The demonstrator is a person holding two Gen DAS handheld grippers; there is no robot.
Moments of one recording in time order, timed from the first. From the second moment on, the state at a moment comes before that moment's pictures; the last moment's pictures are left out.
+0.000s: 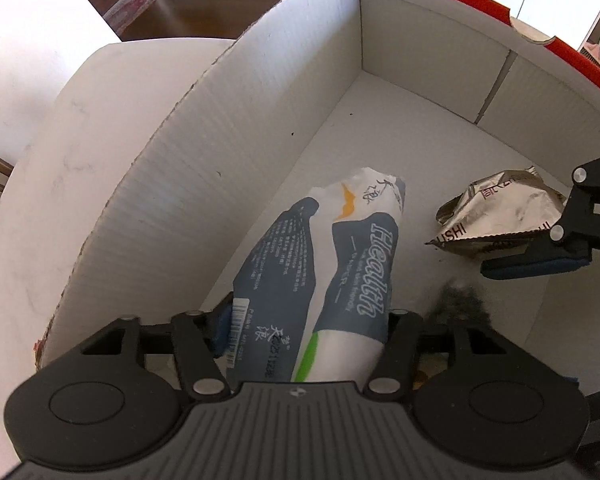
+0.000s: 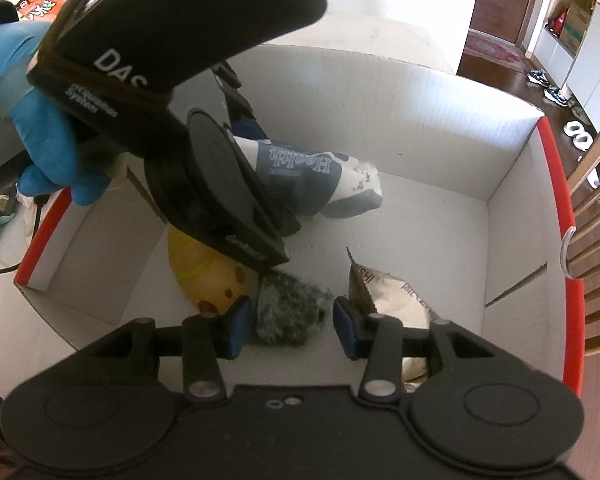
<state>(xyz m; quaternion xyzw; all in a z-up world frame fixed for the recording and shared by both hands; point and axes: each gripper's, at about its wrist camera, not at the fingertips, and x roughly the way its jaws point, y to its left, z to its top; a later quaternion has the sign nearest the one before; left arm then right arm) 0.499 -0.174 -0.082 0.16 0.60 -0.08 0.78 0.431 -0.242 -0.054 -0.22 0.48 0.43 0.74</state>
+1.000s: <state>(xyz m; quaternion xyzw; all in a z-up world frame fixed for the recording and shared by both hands) 0.406 -0.142 0.010 0.05 0.48 -0.06 0.88 0.405 -0.259 -0.010 -0.18 0.43 0.42 0.78</state>
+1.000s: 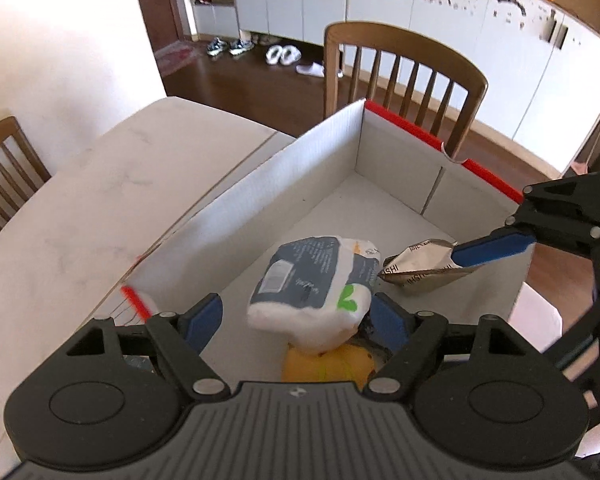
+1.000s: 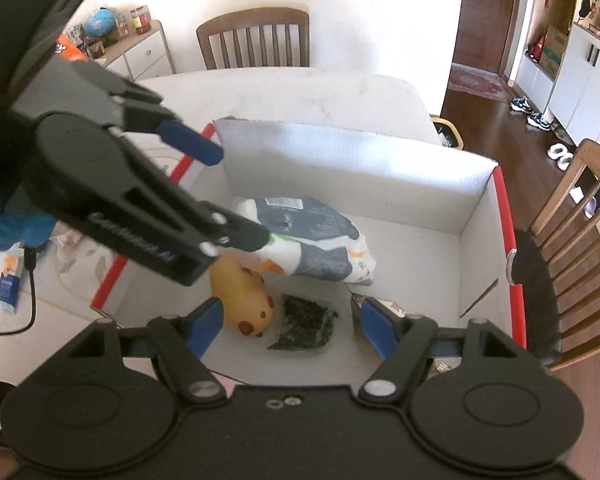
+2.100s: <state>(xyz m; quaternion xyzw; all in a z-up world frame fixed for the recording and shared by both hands) 0.265 -0.075 0.048 0.00 0.39 0.00 0.92 0.336 -0.222 0.020 -0.11 0.40 0.37 0.83</state>
